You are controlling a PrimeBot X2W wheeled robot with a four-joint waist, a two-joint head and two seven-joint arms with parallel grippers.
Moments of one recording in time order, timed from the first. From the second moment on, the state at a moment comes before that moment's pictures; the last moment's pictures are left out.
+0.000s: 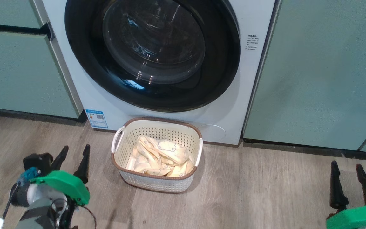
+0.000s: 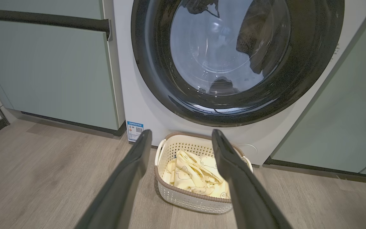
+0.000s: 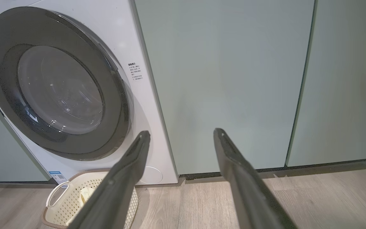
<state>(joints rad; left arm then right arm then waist) -0.23 0.24 -0.04 0.62 -0.40 -0.13 -0.26 0.02 -0.05 -0.07 0.26 0.22 0.13 -0.26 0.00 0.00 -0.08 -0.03</state>
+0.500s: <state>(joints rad) -0.18 0.21 -0.05 0.66 -0.42 -0.13 -0.26 0.04 -0.04 -0.06 0.33 0.22 0.13 -0.25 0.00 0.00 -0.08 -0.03</state>
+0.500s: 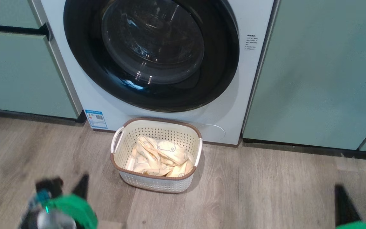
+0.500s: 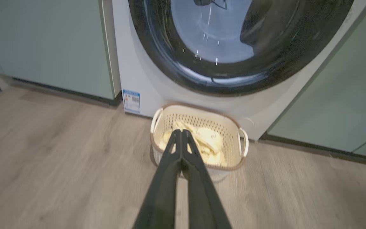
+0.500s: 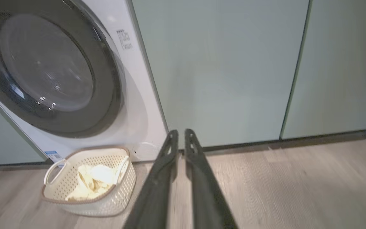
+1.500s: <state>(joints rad) -0.09 0.15 -0.04 0.62 -0.67 -0.13 -0.18 0.09 -0.03 -0.07 0.37 0.51 0.13 -0.18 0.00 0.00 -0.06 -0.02</state>
